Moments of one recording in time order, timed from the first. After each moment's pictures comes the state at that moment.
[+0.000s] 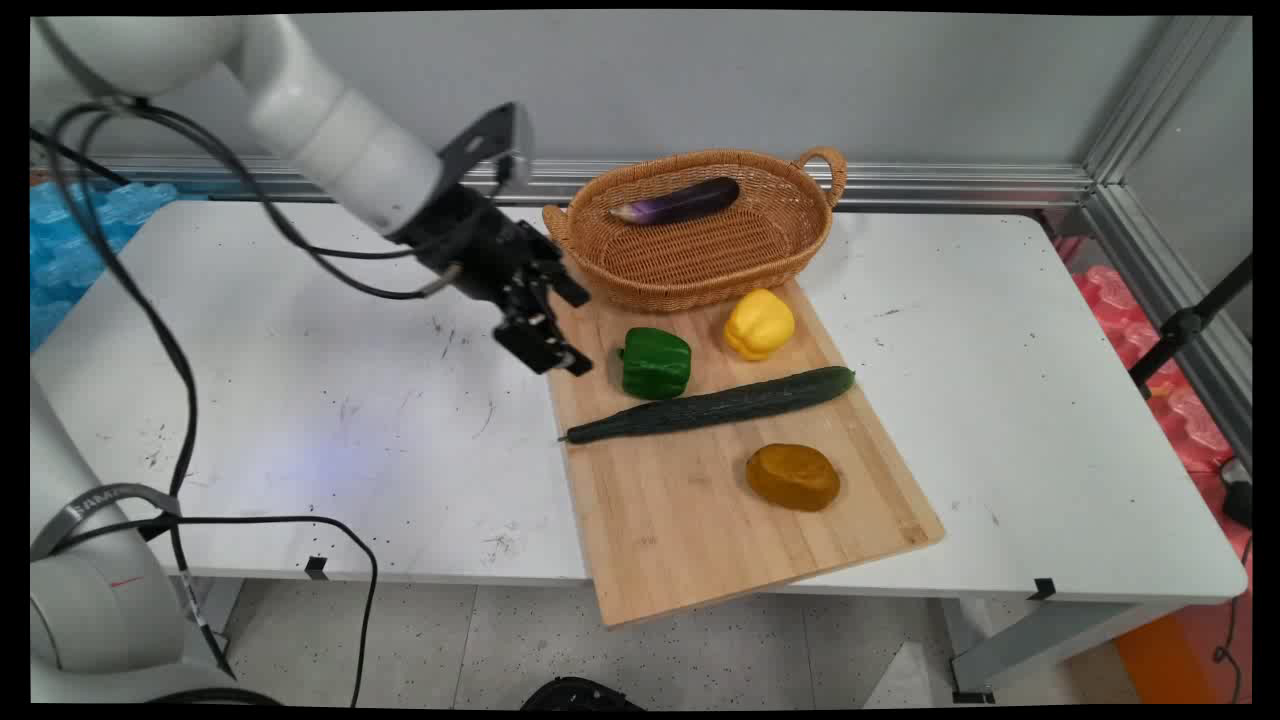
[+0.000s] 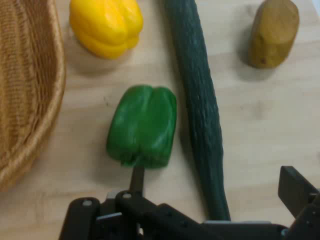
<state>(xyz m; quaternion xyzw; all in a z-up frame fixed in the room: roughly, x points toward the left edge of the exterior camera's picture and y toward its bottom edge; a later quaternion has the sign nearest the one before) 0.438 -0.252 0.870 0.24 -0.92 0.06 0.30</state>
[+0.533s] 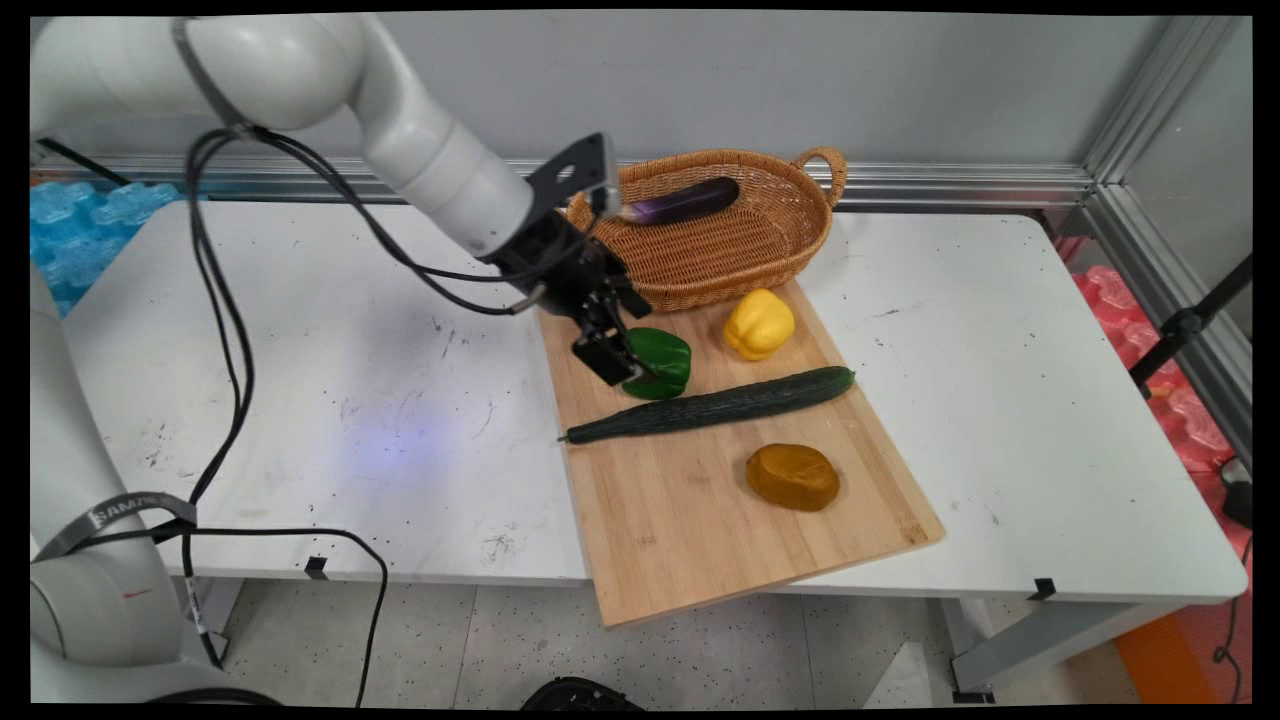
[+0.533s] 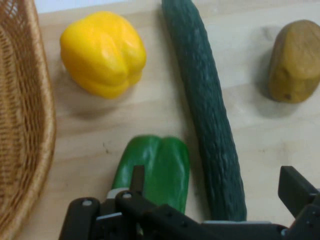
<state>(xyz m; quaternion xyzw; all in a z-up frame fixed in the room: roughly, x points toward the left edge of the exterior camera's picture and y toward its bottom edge) 0.387 -0.287 0.840 0.23 -0.92 0.07 0.30</state>
